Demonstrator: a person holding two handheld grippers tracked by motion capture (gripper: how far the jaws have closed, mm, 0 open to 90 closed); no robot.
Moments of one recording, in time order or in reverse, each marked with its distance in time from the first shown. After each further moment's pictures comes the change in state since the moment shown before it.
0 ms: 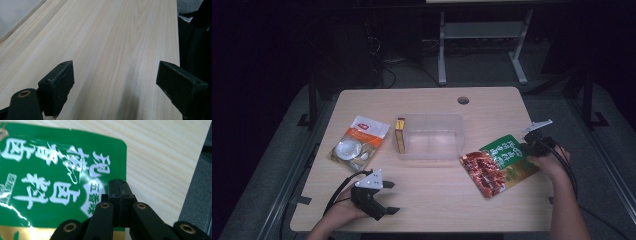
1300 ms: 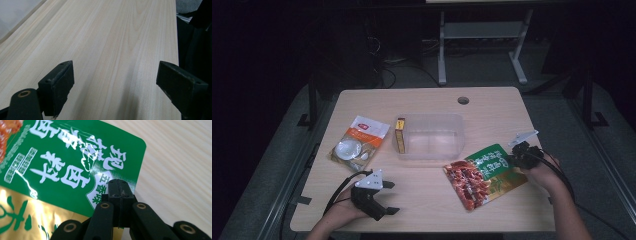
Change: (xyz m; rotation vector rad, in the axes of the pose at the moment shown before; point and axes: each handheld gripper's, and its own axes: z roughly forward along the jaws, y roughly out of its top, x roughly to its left) left arm -0.002 0.000 -0.001 -0.009 -0.001 0.000; right arm 0.054 -0.003 -0.011 0.004 0.168 -0.184
